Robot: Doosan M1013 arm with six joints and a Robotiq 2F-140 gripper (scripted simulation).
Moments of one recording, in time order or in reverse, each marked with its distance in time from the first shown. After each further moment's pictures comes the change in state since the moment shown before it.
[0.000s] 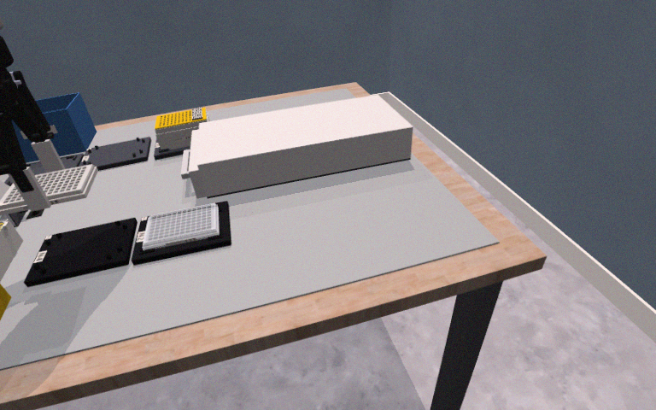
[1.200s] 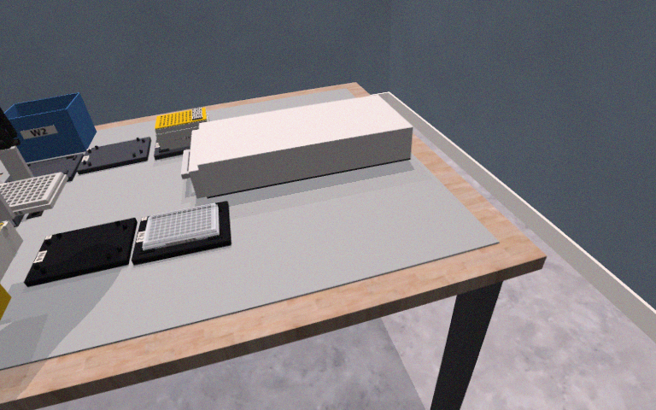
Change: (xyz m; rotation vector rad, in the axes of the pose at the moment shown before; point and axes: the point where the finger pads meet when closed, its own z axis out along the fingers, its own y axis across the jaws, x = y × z) arm -0.037 0.027 -0.009 0.000 0.000 -0.003
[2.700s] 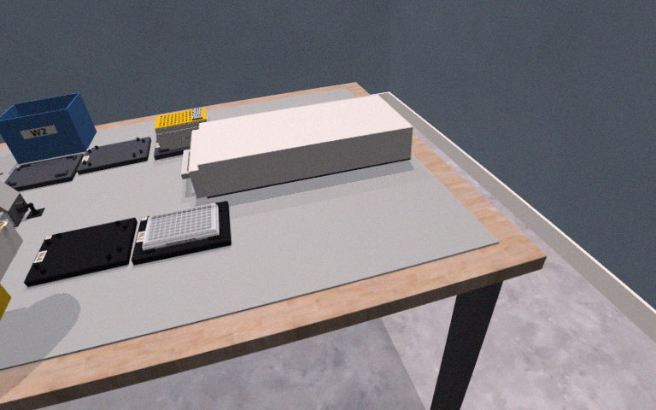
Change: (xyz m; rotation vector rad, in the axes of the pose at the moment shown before) arm -0.084 0.062 0.000 0.000 0.000 0.000
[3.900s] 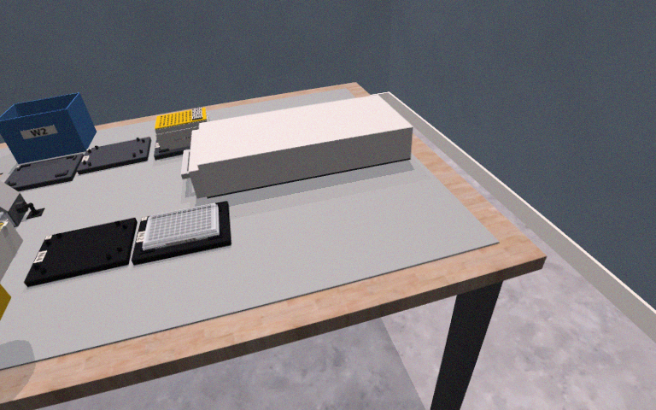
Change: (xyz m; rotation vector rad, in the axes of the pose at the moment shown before) arm -0.067 0.049 0.000 0.000 0.000 0.000
